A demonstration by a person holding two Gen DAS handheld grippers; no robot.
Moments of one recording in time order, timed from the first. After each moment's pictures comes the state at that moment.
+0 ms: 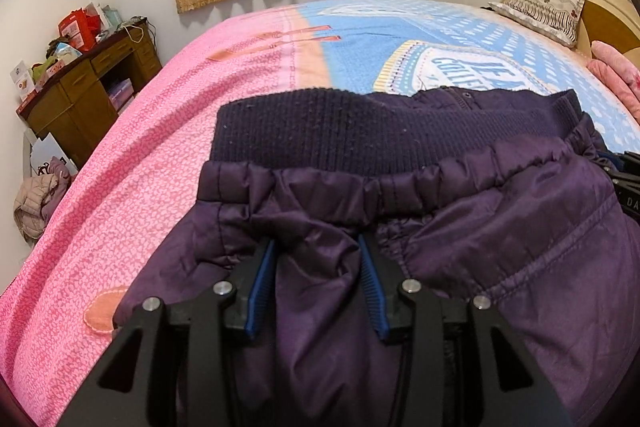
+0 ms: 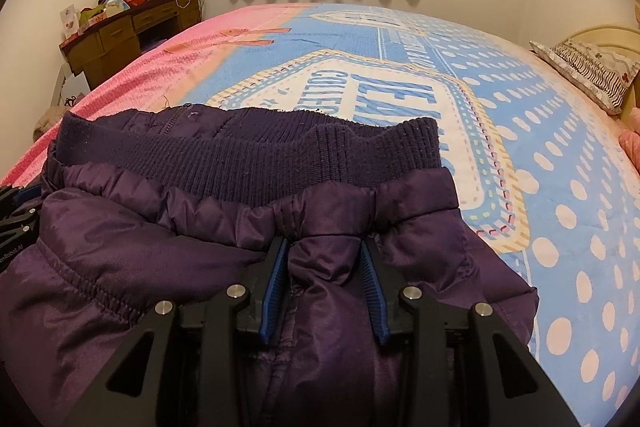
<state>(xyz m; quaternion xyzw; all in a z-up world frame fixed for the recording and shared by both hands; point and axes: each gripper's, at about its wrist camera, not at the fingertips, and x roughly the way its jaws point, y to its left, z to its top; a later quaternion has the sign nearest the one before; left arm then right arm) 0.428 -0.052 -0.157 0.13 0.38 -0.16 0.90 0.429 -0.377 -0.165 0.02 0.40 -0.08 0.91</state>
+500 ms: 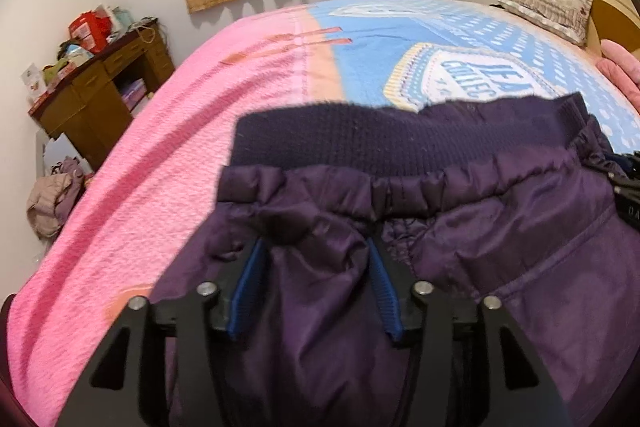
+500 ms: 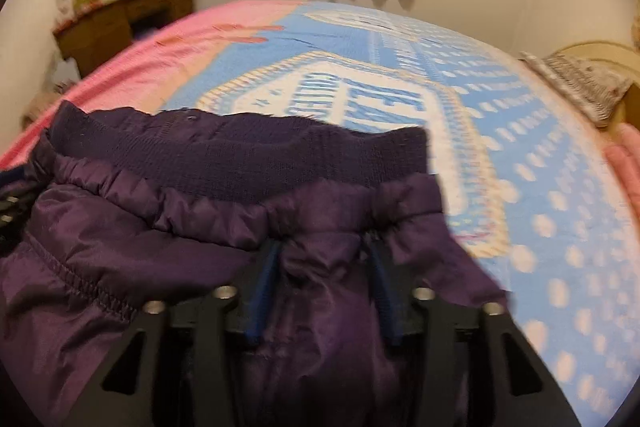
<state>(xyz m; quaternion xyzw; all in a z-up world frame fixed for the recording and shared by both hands) 0.422 -0.050 -0.138 0.14 0.38 -0.14 0.90 0.414 -0.361 -0.131 -0.01 0.40 -0.14 0.91</state>
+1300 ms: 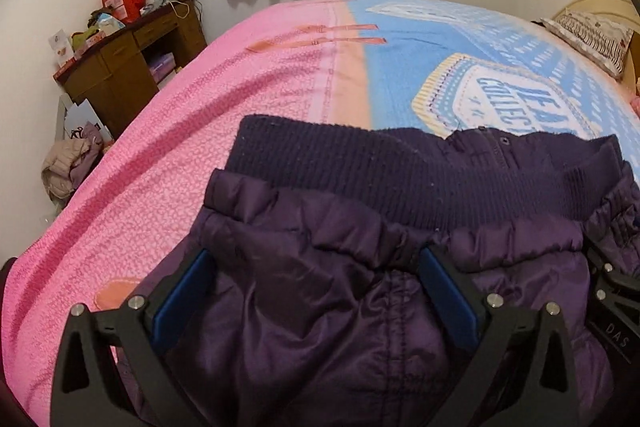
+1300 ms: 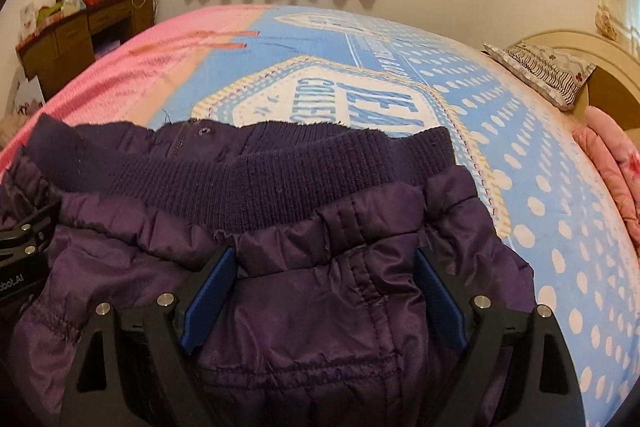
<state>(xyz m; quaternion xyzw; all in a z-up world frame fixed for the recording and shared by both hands) 0.453 -0.074 -0.152 0.11 0.40 -0.07 0.91 0.446 -0.321 -0.160 0.00 0.41 -0.19 0.89</state>
